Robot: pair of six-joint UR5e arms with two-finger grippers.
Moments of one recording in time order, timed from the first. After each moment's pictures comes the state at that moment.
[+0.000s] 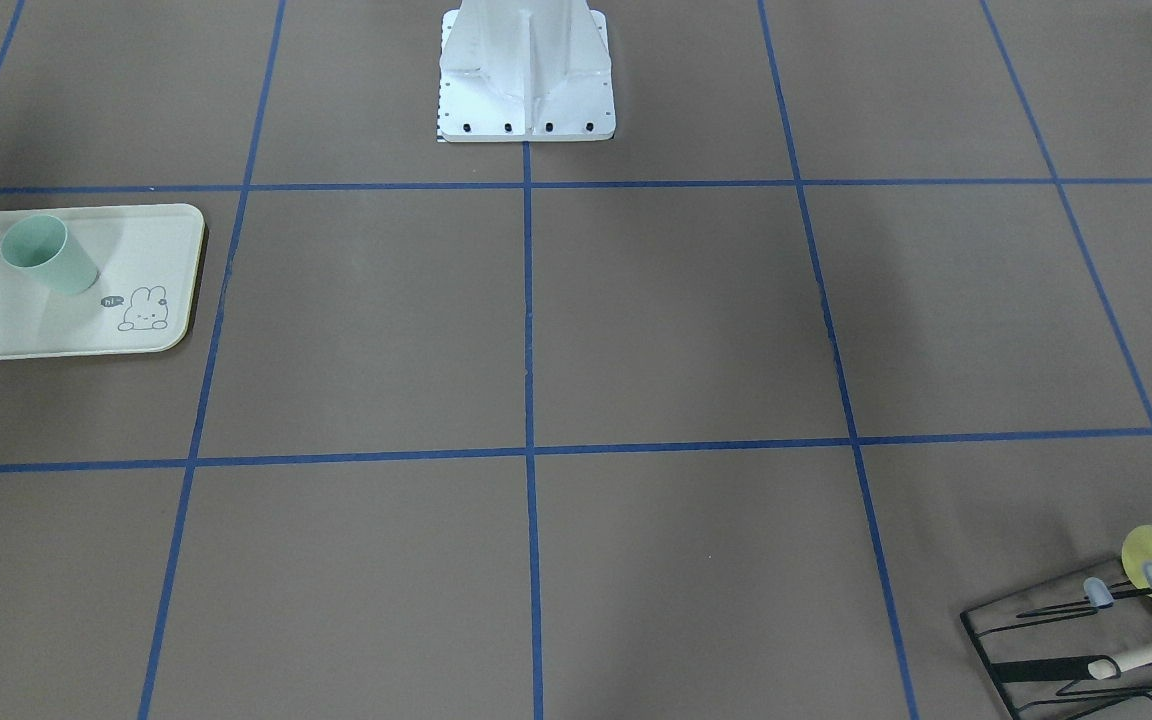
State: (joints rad) left arm -1.52 -1.77 -1.67 -1.77 -2.28 -0.01; right arm 1.45 -1.68 1.92 -1.64 2.27 -0.12
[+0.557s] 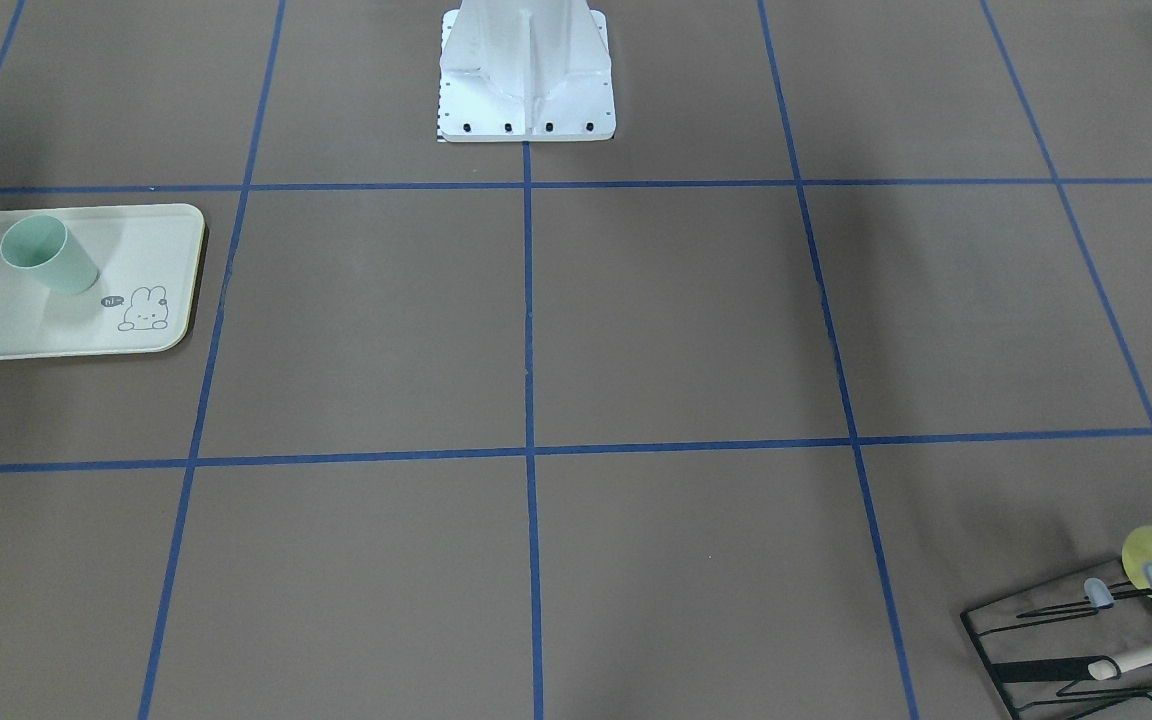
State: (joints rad) left arm -1.58 -1.50 -1.66 -1.92 -2.30 0.02; right arm 1.52 -1.66 1.89 -1.63 2.29 -0.13
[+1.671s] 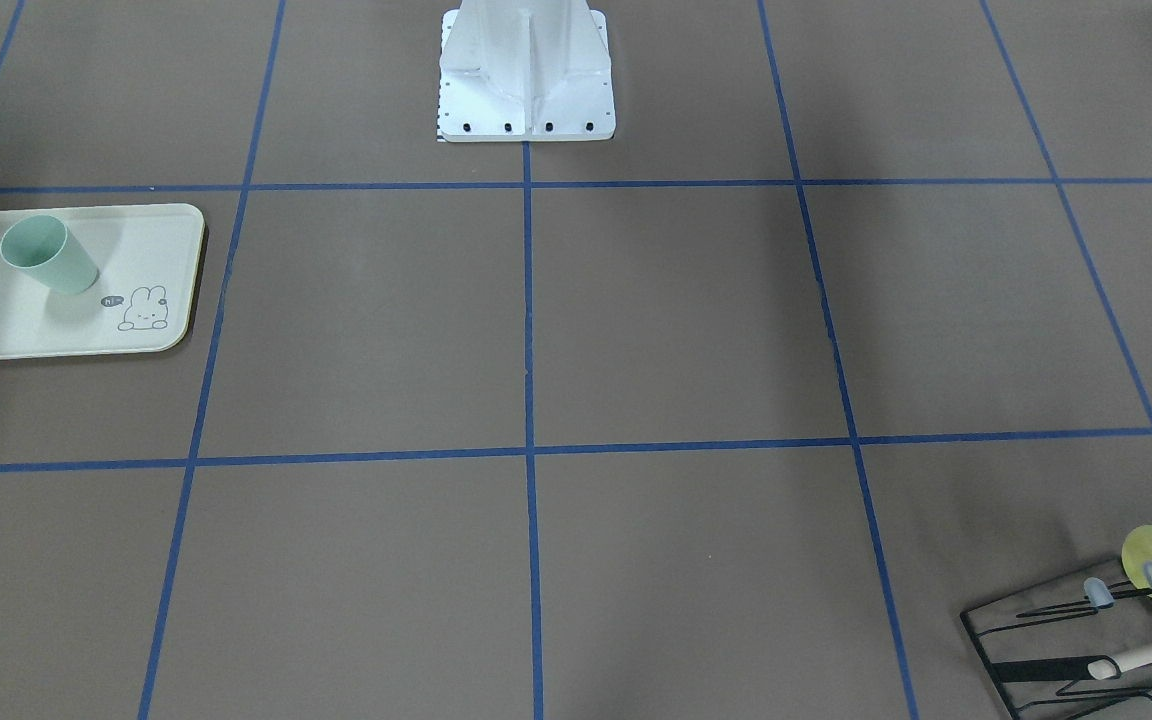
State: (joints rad) left arm -1.60 -1.36 -1.86 -1.59 -2.28 0.11; right arm 1.54 -1.66 1.73 -1.63 2.42 -0.12
